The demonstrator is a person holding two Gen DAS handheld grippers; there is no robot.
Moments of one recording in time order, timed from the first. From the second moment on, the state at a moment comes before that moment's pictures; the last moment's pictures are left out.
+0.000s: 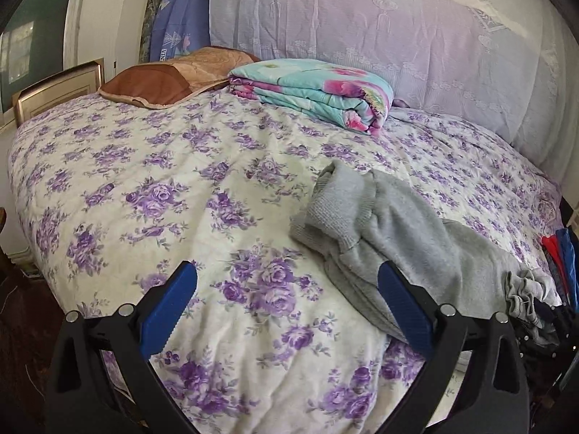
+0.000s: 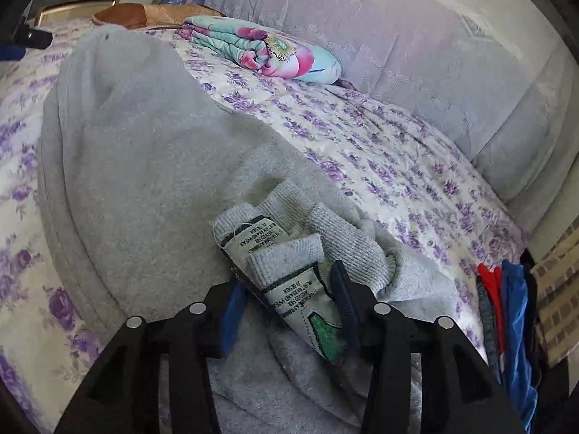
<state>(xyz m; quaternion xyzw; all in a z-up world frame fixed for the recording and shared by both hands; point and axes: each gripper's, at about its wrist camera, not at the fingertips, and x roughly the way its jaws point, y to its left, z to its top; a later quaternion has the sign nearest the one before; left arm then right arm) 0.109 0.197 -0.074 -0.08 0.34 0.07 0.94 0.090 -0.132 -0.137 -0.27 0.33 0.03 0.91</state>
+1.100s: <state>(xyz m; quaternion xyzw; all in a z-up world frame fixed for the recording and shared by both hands) 0.178 0.180 -0.114 -0.15 0.44 -0.02 0.89 0.120 -0.203 -0.130 -0.02 0.38 0.07 0.92</state>
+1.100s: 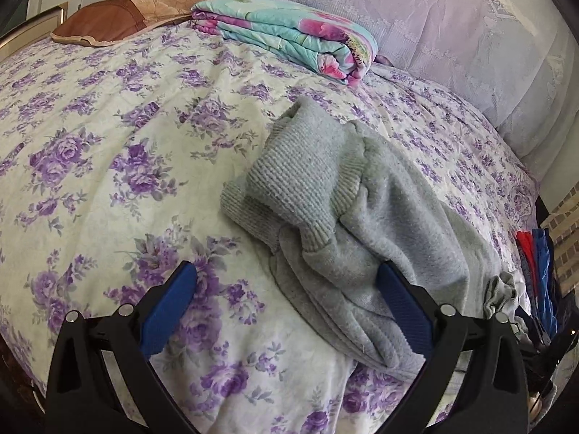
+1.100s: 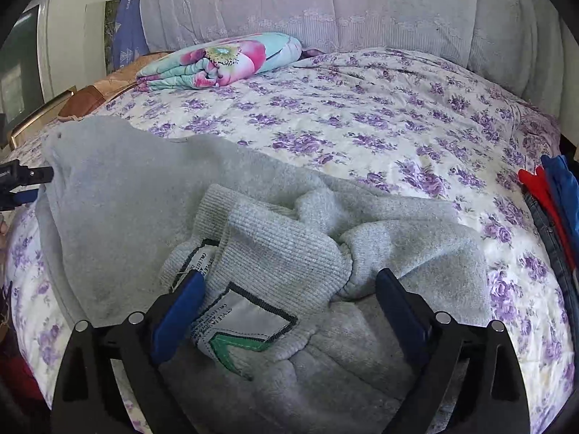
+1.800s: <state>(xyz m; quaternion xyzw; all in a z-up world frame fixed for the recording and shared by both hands) 0.207 0.193 -0.120 -0.25 0.43 -0.04 0.87 0.096 -0.242 -0.130 0.11 0.34 0.11 0.93</state>
